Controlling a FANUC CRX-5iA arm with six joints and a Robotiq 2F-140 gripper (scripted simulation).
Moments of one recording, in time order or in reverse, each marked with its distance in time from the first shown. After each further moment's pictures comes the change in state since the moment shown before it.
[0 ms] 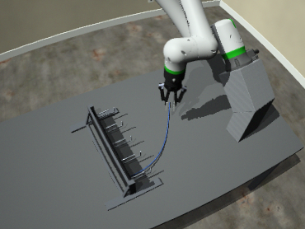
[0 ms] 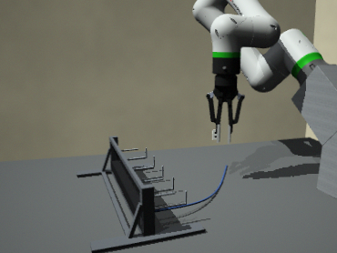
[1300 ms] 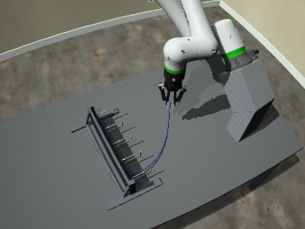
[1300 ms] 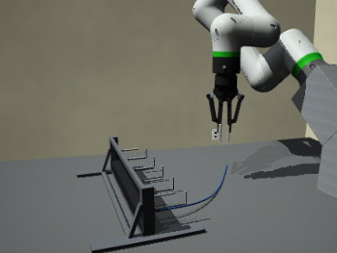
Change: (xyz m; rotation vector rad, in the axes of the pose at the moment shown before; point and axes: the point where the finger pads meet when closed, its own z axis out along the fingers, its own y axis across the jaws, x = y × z) arm 0.000 0.000 -0.002 0.000 0.000 -0.001
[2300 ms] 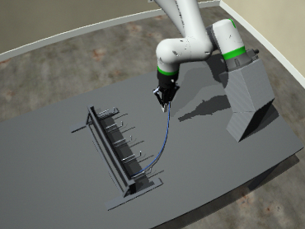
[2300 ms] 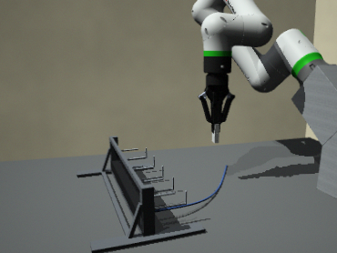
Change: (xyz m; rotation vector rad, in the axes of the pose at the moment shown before) arm 0.015 0.027 -0.002 0.001 0.005 -0.495
